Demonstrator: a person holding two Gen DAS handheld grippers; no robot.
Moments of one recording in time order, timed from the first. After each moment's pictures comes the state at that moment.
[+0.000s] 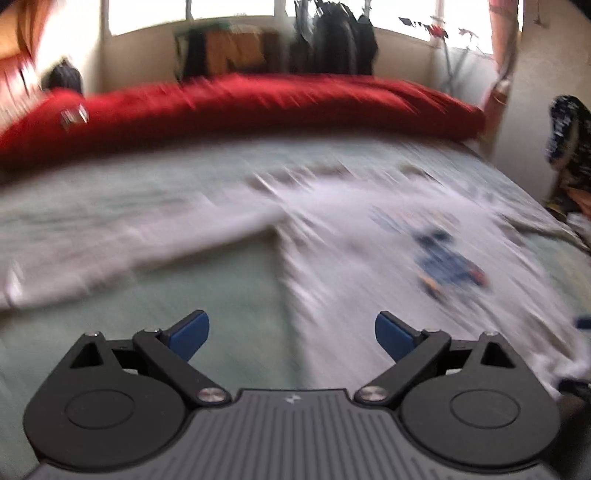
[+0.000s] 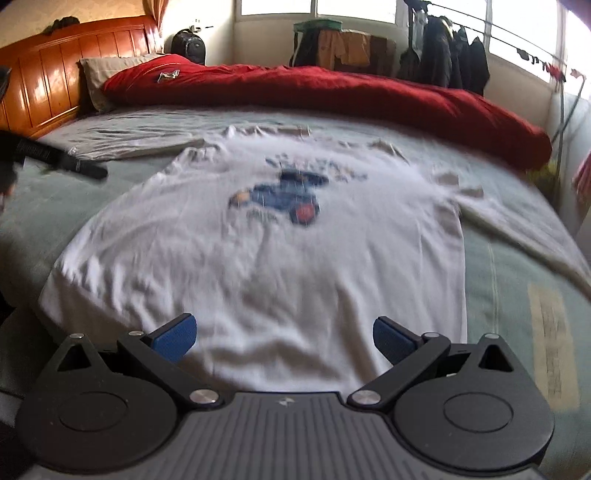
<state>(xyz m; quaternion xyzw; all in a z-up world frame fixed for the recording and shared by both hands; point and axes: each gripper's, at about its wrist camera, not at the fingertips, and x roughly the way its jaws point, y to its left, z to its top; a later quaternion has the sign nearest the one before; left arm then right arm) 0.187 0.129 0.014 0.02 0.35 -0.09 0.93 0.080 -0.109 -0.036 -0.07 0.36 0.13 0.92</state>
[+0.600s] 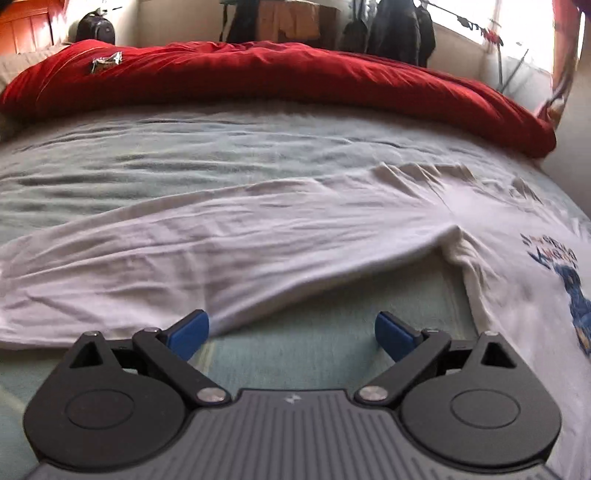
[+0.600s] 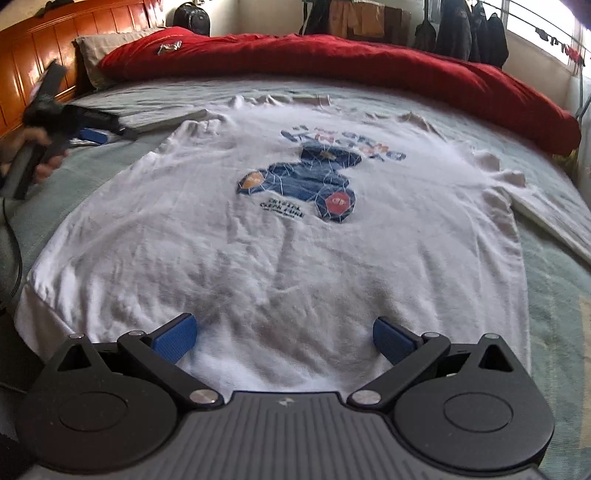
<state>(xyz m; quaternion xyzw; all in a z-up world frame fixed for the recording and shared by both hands) 0.290 0.204 -0.056 -0.03 0.40 -0.06 0.92 0.133 -0.087 -0.070 -0.06 0.41 0.15 0.90</state>
